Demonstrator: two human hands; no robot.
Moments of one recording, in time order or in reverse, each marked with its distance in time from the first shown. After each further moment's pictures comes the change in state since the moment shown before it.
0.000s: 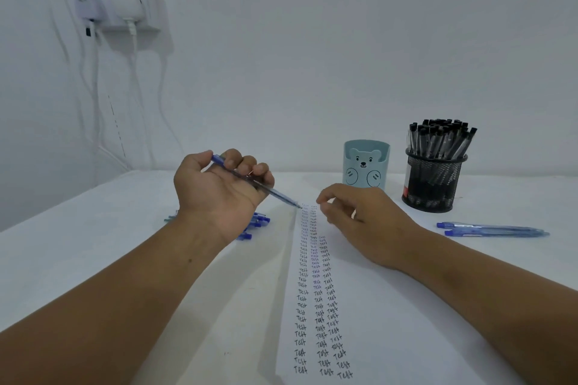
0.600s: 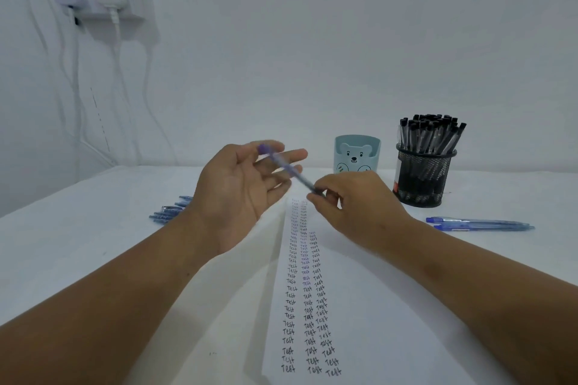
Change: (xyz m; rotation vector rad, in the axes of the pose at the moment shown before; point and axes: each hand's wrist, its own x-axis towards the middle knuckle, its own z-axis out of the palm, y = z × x) left_hand -0.008 -0.015 0.013 0.482 -0.232 -0.107; right_hand 0.014 -0.002 0.001 -0.277 0.167 -0.127
